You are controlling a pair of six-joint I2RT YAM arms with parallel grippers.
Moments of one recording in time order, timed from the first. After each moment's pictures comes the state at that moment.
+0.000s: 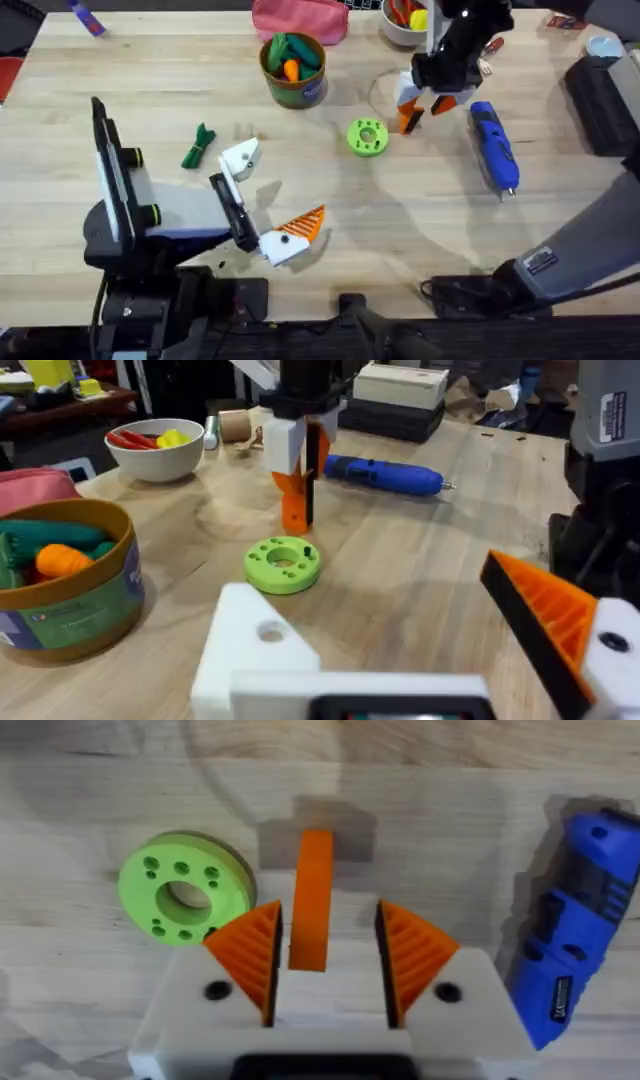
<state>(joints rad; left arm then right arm) 0.02 0.01 0.01 -0.11 1.11 0.07 0.23 1.89 1.56 -1.21 0.00 0.24</state>
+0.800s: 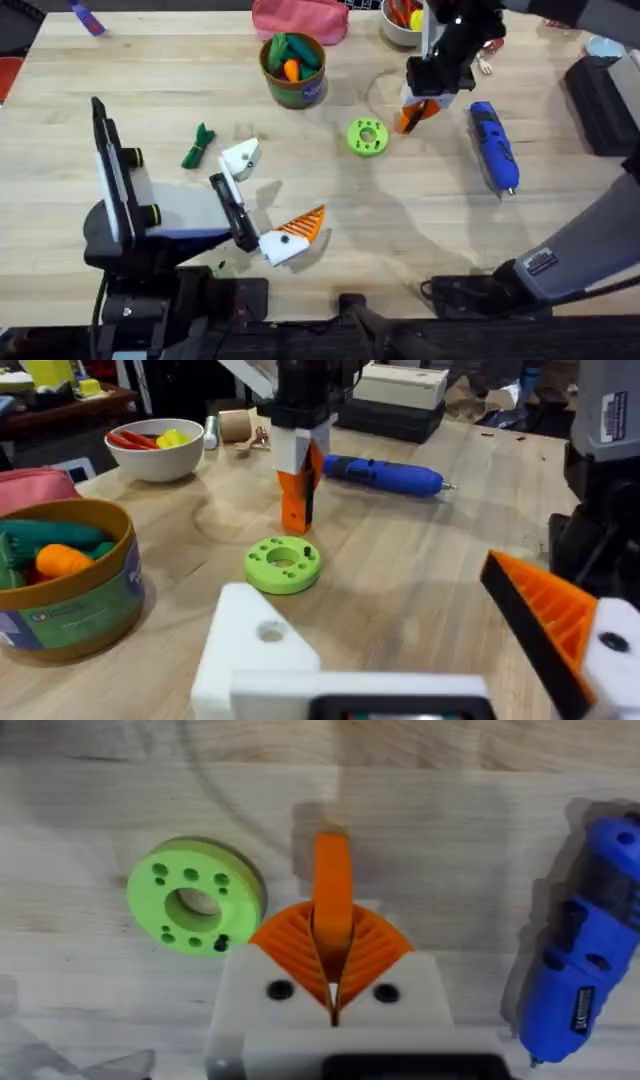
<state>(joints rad) 0.02 0.01 0.01 -0.11 1.11 0.07 0.25 1.89 1.53 -1.16 -0.02 0.24</state>
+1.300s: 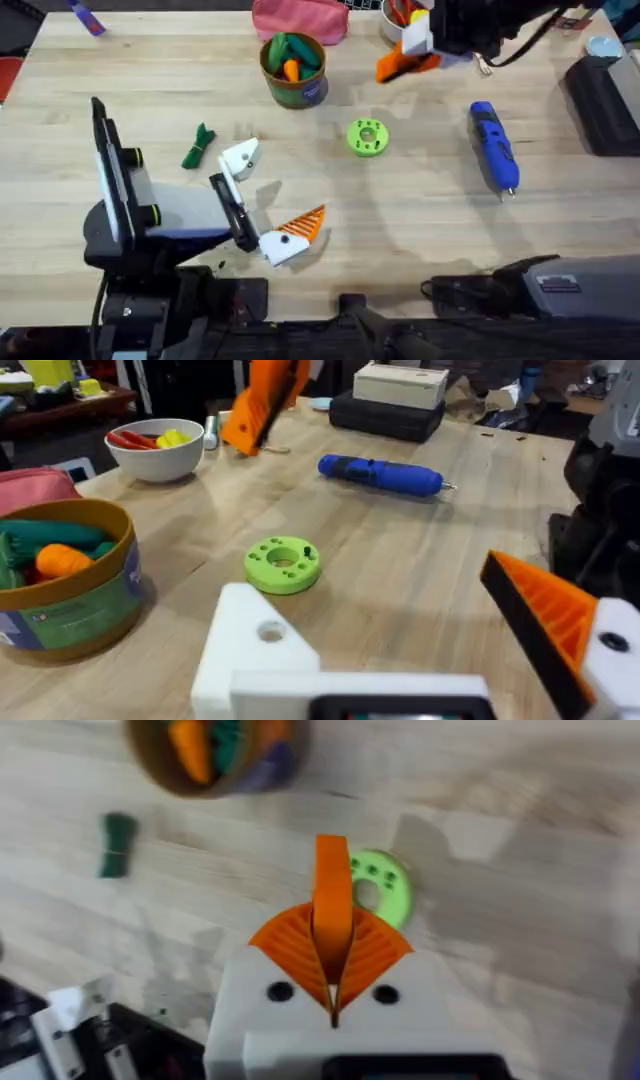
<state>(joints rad) 0.02 0.01 0.01 -0.11 1.11 0.07 0.25 1.55 1.49 -1.02 -0.33 0.27</state>
